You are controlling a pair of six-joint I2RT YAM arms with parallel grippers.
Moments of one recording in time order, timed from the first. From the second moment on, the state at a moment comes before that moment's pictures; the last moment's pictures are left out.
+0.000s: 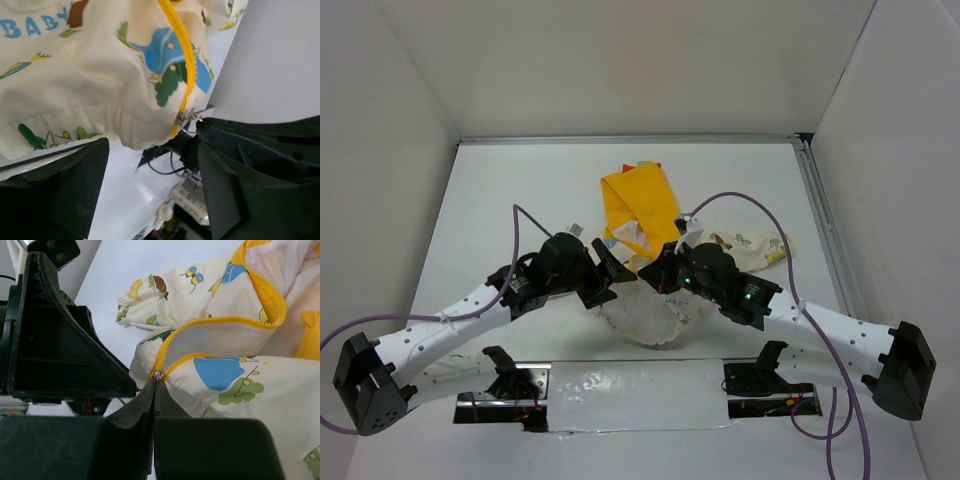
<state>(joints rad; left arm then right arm) -0.79 1.03 0.78 -0.41 0.13 -1.34 0.94 0.99 0.66 0.00 0.07 0.69</state>
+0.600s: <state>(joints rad) -0.79 0.97 0.70 -0.34 0.05 -1.52 0.95 0.98 0.63 0.04 0.00 0.68</state>
